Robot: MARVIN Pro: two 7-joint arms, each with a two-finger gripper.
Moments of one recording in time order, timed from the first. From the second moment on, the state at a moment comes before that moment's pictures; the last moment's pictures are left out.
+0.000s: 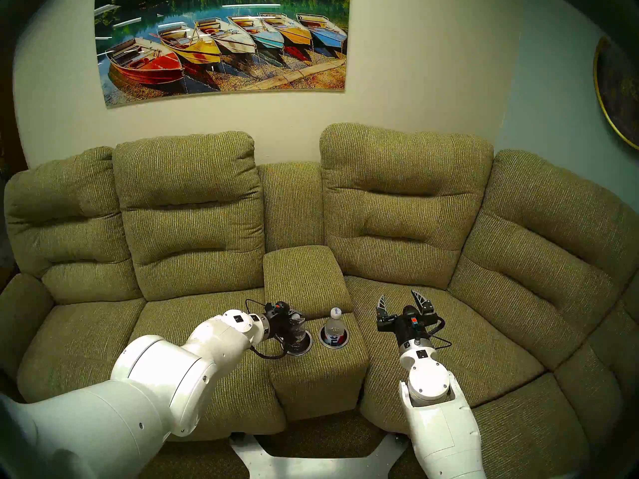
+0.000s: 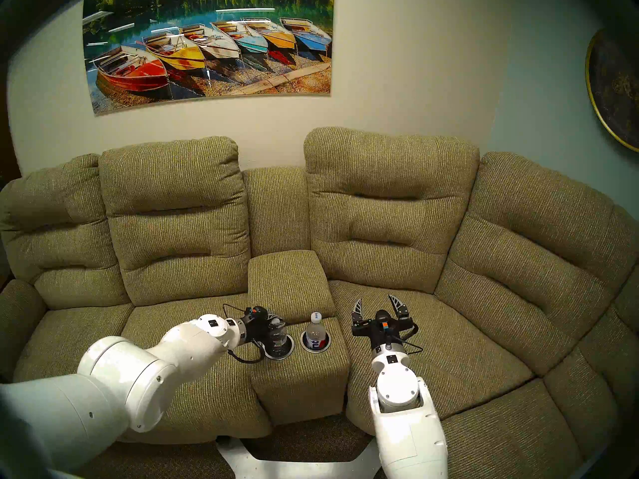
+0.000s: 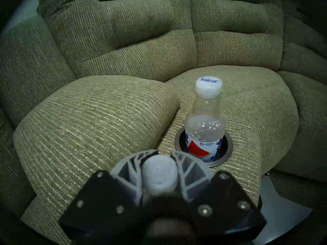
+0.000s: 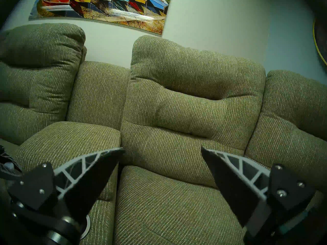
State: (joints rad) left arm 0.85 -1.46 -1.27 -0.15 0.14 -0.47 -0.67; right arm -1.70 -1.60 1.61 -1.45 -0.28 -0.23 -0.03
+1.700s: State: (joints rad) left arm 1.05 -1.23 -1.60 -0.65 -0.12 -0.56 -1.03; right arm -1.70 -1.60 1.61 -1.45 -0.28 -0.23 -0.03
